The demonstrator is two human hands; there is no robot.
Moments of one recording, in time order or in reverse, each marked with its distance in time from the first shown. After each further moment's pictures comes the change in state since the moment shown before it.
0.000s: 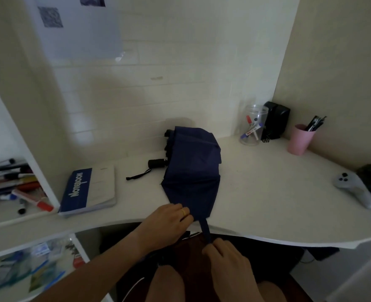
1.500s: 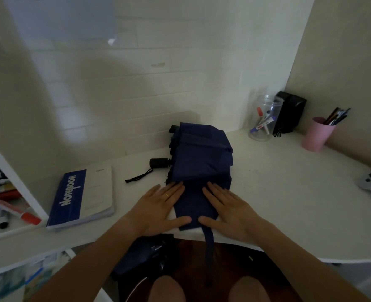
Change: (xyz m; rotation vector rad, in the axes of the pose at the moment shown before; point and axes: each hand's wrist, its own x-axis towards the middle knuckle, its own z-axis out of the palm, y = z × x) left_hand -0.005 -0.085 0.038 -0.248 -0.477 -0.388; right_hand 0.142 0.074 0.028 -0.062 -0.498 -0.085
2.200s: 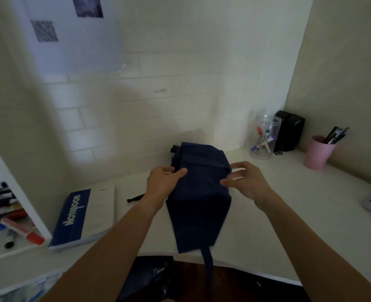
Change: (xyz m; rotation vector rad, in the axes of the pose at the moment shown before) left_hand 0.071 0.014 -0.093 -1.316 0.546 -0.727; right_hand 0.046 0.046 -0.102 1.098 0.378 0.498
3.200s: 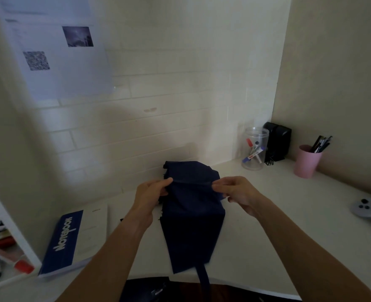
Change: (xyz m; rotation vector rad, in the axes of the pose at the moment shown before) left_hand -0.013 0.023 -0.008 -0.249 -0.050 -0.020; right_hand 0.011 -0.009 -0.006 0.138 -0.183 0.044
